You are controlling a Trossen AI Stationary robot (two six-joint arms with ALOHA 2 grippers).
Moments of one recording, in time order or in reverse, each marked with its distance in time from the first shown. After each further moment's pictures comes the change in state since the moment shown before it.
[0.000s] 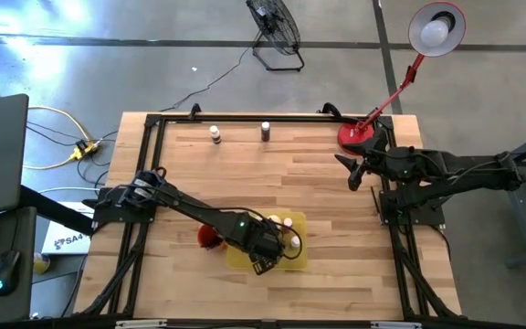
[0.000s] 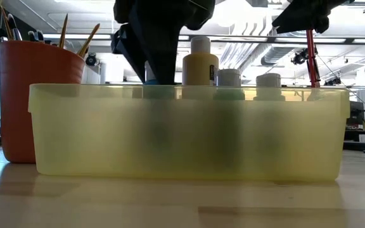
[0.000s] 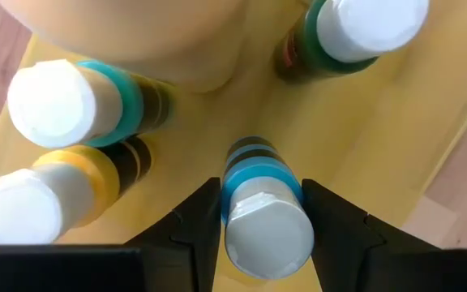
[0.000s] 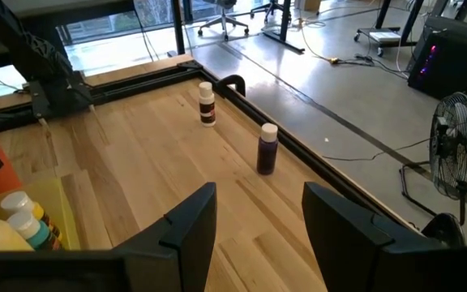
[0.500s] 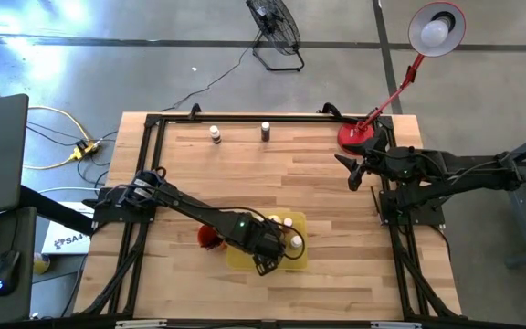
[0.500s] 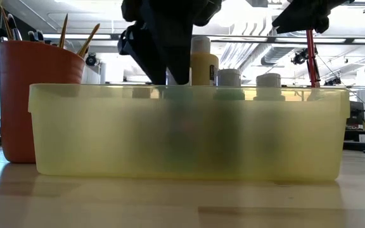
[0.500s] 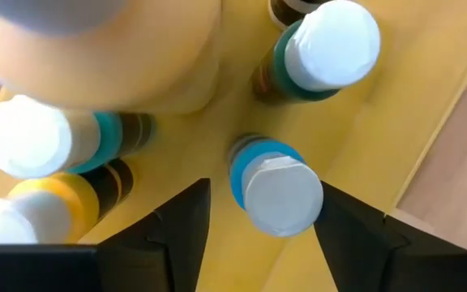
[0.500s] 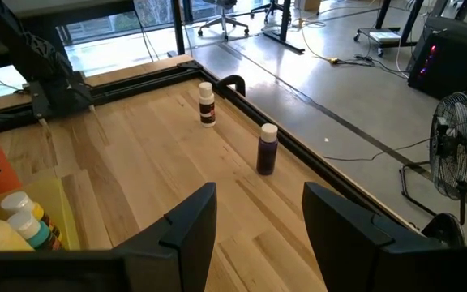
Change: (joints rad) left arm 0.000 0.000 -0.001 0.058 -0.006 0.008; right arm 0.000 0.000 0.000 0.000 0.000 0.000
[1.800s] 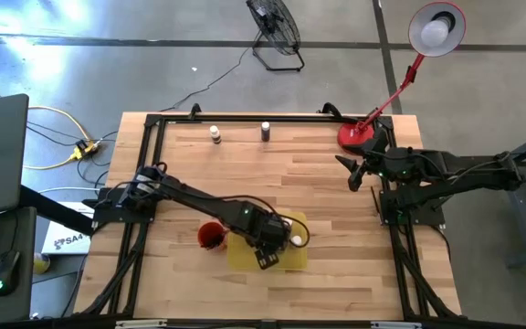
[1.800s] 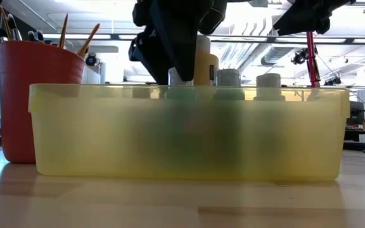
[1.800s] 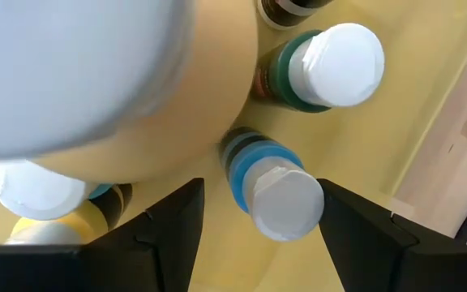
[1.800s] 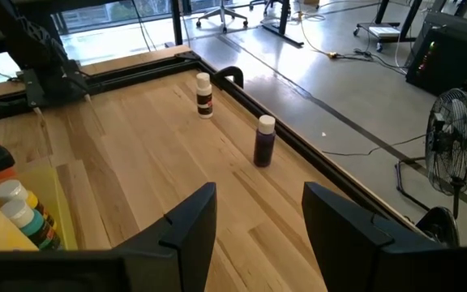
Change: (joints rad) left arm 0.073 -0.002 0.011 -0.005 0.136 0.101; right arm 0.000 0.000 0.000 -0.030 0.000 0.000
